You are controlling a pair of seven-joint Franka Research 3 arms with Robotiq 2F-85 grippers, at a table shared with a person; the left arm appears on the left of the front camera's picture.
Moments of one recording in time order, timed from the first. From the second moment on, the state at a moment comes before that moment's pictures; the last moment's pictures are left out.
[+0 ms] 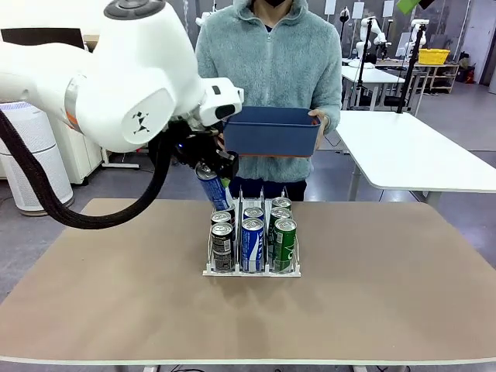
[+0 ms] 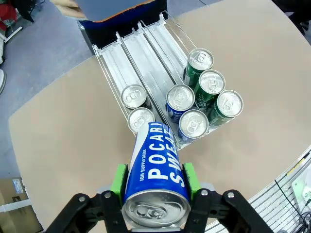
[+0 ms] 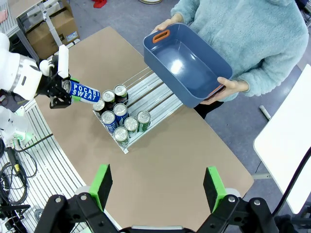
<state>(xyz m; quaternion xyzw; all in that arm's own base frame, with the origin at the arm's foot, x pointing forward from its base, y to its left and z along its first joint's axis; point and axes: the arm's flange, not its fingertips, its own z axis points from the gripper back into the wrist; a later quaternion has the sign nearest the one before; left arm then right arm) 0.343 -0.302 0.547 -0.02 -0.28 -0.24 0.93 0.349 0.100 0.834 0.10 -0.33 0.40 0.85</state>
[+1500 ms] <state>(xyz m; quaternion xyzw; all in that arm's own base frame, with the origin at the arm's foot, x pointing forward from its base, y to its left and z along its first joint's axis) 0.301 -0.384 0.484 -0.02 -0.22 -0.26 0.94 0.349 0.100 0.834 0.10 -0.33 0.40 0.85</state>
